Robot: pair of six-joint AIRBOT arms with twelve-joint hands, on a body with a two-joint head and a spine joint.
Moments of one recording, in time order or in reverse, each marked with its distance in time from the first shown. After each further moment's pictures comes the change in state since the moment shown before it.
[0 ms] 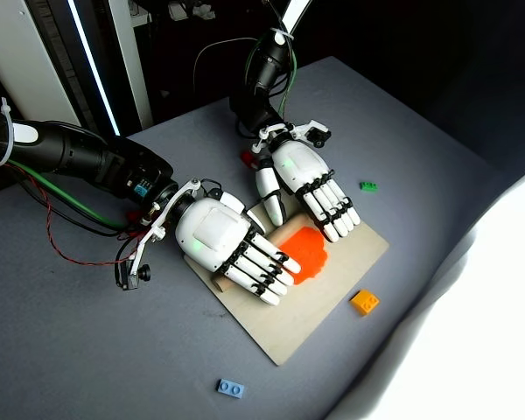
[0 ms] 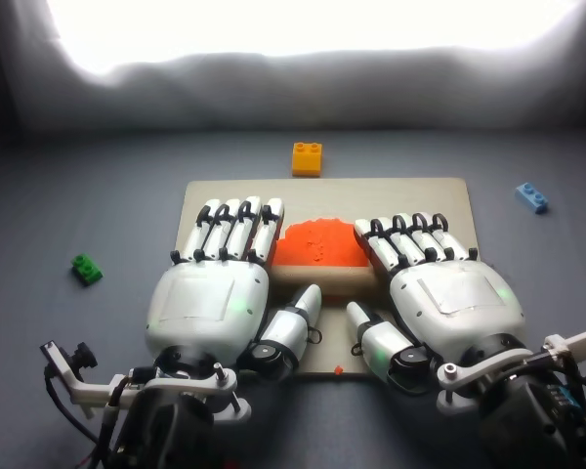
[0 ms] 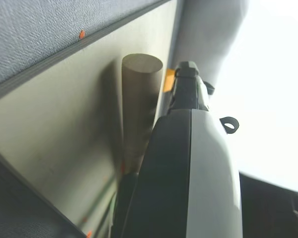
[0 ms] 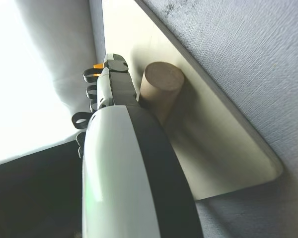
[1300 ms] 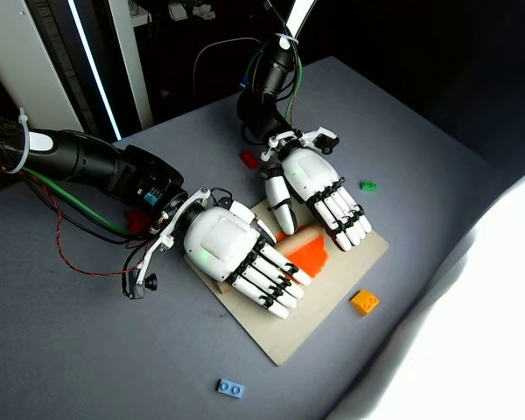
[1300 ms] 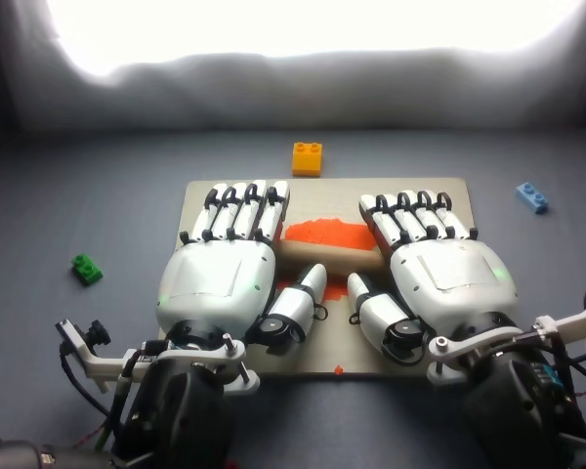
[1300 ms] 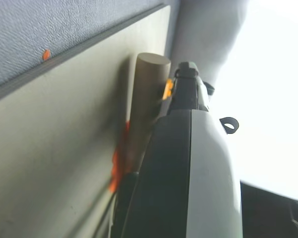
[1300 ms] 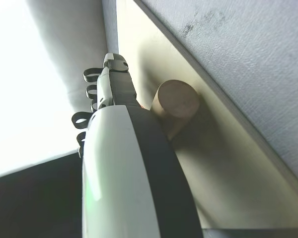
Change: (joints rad) left arm -0.040 -0.026 0.079 -0.016 0.061 -0.026; right arm 0.018 -0.058 0.116 -0.003 0.026 0.041
